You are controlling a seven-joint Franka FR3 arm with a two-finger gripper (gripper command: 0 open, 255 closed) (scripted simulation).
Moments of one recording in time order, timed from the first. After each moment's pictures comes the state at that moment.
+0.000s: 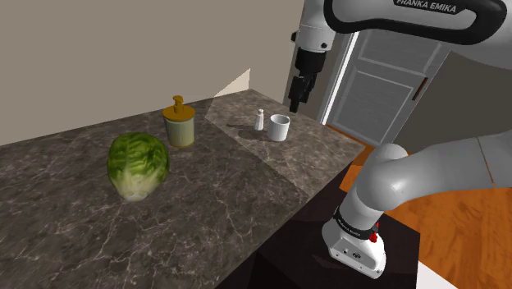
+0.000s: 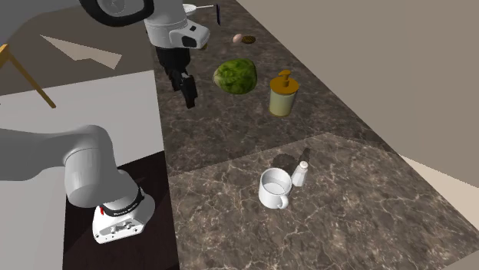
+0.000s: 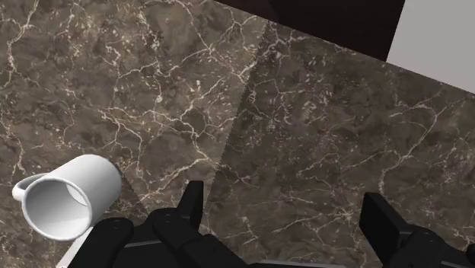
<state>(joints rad) 0.00 -0.82 0.06 -2.37 0.04 1.53 -0.09</state>
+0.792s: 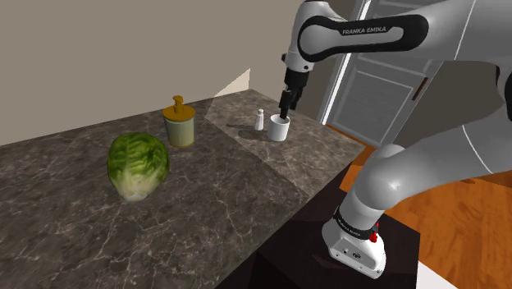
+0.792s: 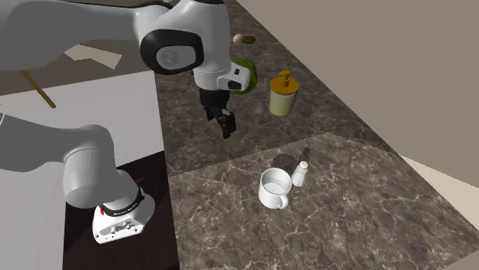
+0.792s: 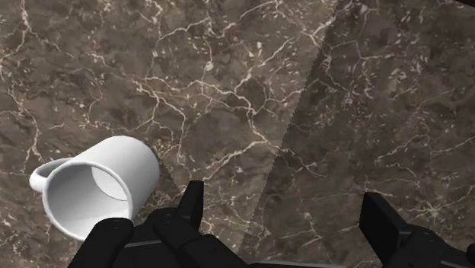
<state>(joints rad) -0.05 -0.63 -0.08 -2.45 -0.05 1.82 -0.24</state>
